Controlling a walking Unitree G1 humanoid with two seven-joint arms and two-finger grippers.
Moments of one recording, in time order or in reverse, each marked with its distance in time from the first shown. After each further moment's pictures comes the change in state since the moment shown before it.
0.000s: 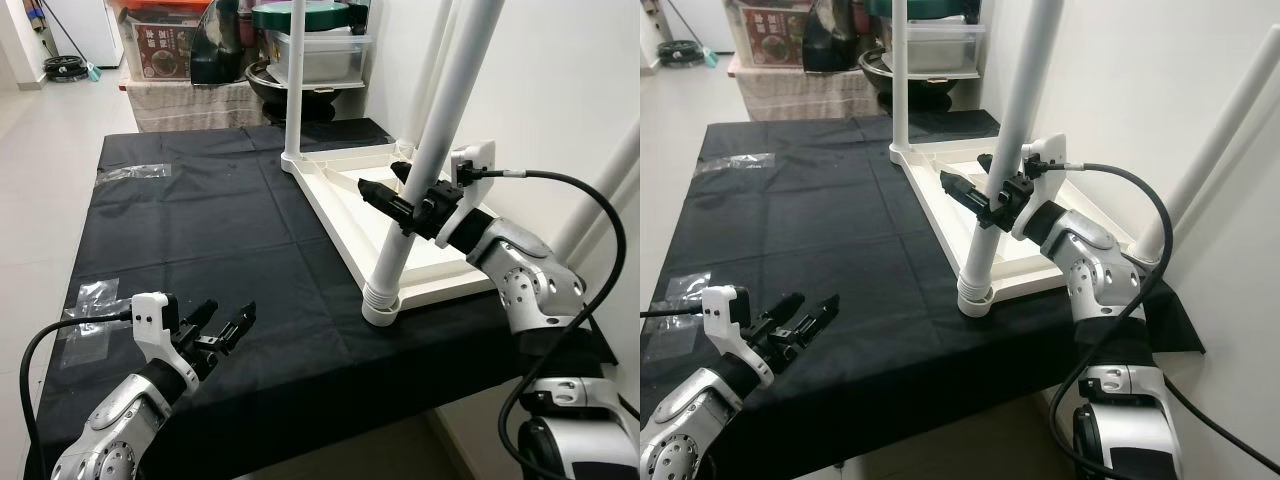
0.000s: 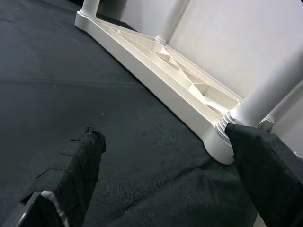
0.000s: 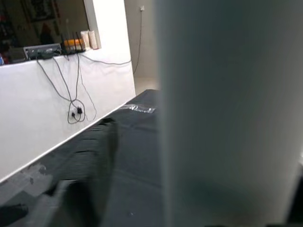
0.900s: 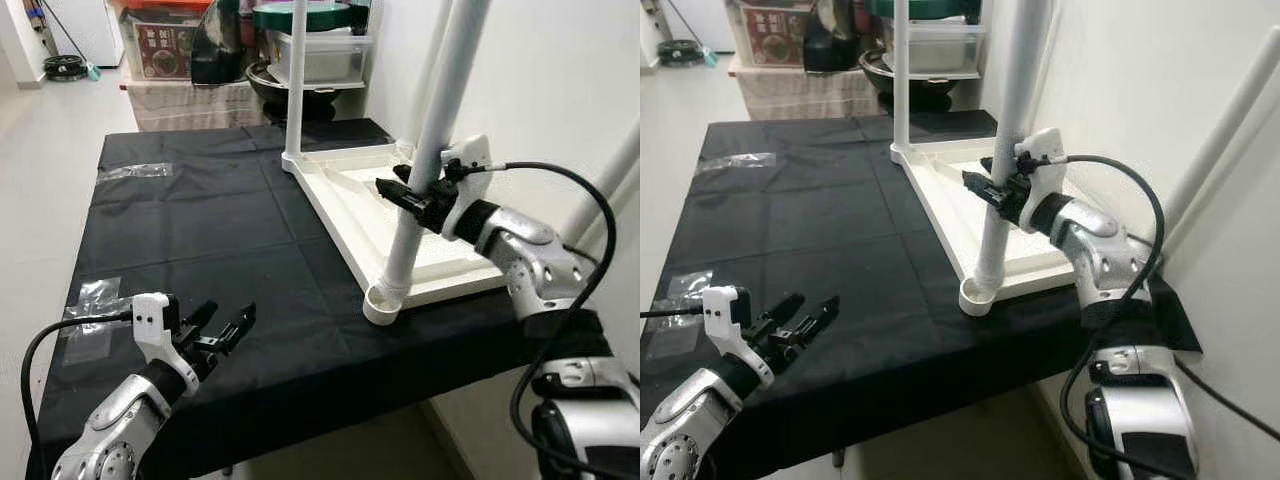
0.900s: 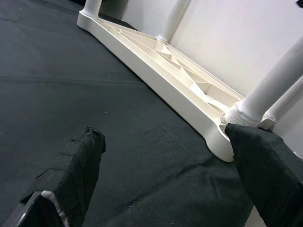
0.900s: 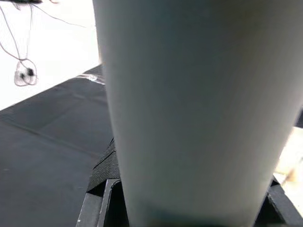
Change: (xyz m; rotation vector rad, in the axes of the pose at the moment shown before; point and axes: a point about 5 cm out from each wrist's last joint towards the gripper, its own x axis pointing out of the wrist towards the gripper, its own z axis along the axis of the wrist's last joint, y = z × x) left arm 0.000 0.000 0.000 0.008 0.005 0.002; right arm -0.002 -0.023 0.011 -0.205 0.136 -0.126
